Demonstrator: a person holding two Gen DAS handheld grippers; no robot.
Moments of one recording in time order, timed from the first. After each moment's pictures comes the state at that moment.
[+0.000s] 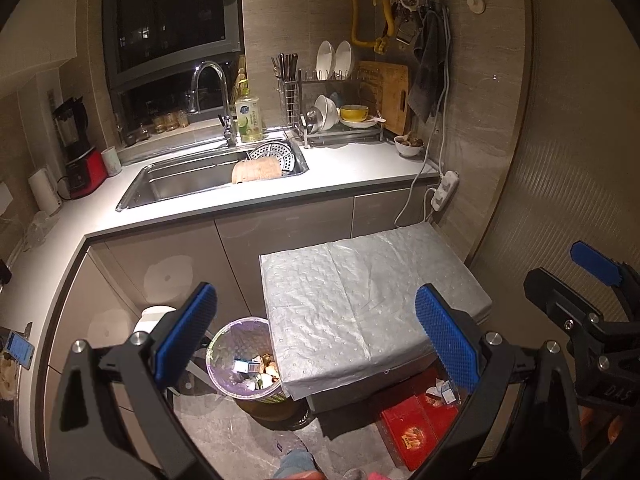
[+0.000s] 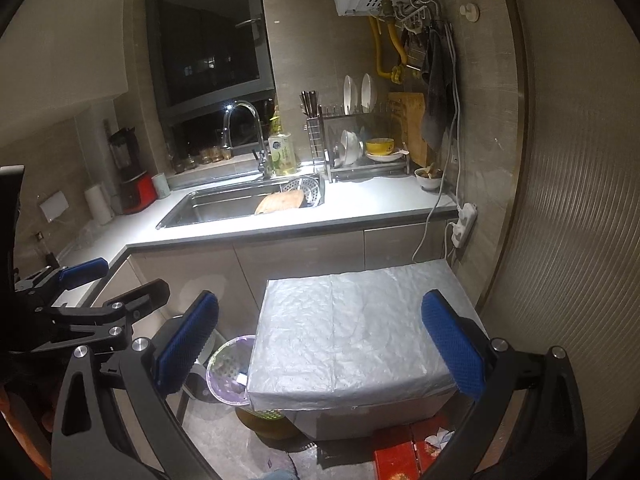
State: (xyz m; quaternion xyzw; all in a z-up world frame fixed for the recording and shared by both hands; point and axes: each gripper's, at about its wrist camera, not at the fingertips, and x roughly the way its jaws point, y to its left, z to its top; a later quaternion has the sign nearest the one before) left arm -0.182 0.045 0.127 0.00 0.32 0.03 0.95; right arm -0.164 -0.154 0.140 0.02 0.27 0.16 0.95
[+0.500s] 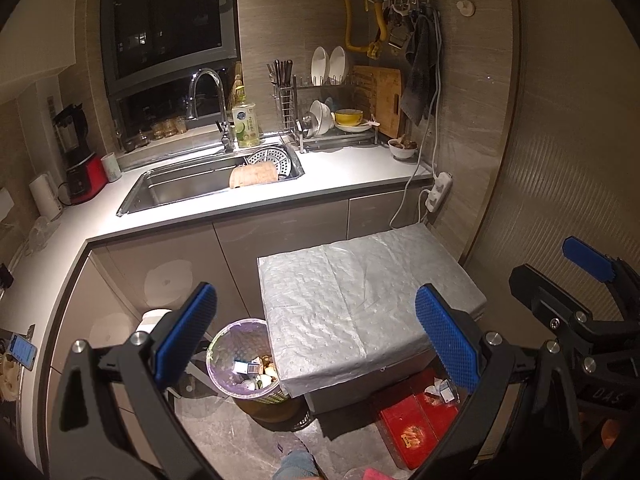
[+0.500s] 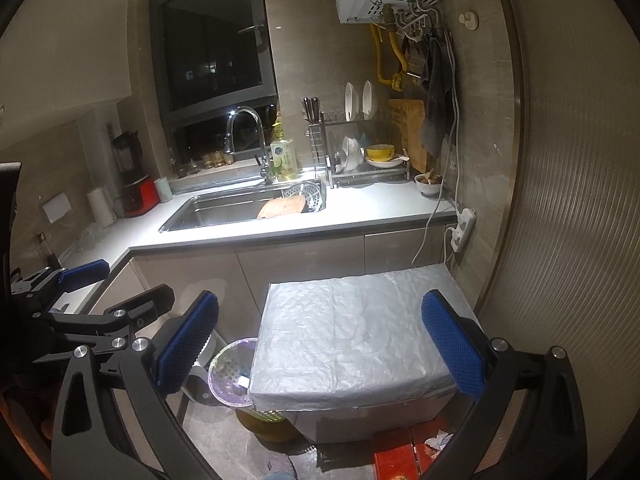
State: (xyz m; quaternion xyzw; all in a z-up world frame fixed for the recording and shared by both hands) left arm -0.196 0.038 0.134 0.01 0.32 0.02 0.95; right arm -0.176 -0.154 0.144 0.03 0.26 0.16 0.95
